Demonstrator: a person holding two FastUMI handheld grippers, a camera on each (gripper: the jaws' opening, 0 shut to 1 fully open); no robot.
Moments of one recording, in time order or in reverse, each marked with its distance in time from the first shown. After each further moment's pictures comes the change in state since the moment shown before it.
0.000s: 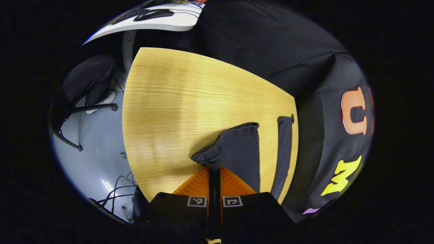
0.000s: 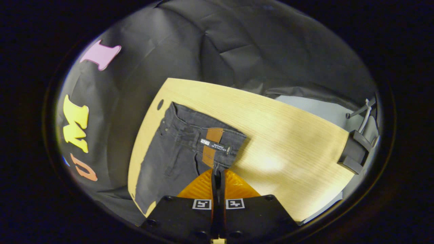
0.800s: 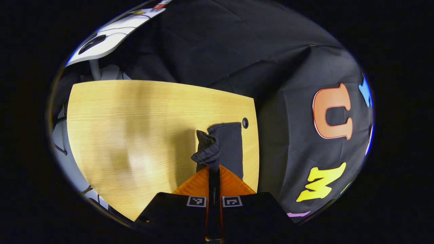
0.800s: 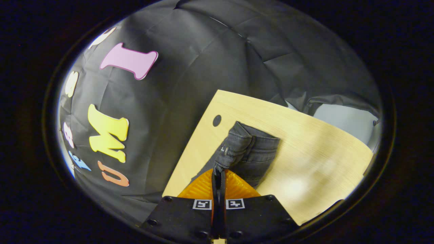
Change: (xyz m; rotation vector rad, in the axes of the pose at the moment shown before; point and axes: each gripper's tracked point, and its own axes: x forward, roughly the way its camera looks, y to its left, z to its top) left arm 0.017 -0.202 0.034 0.061 0.004 -0.145; right arm -0.002 0.165 0.053 -0.025 -0.036 0.299
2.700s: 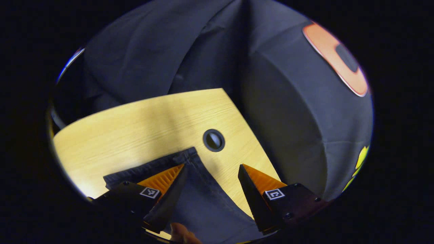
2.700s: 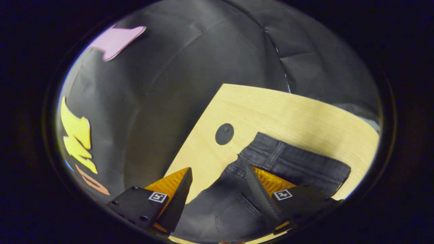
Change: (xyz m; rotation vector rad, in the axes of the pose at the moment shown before) left arm 0.179 -0.170 0.014 0.541 -0.163 0.065; right arm 0.207 0.031 0.024 -0.121 -0.041 -0.088
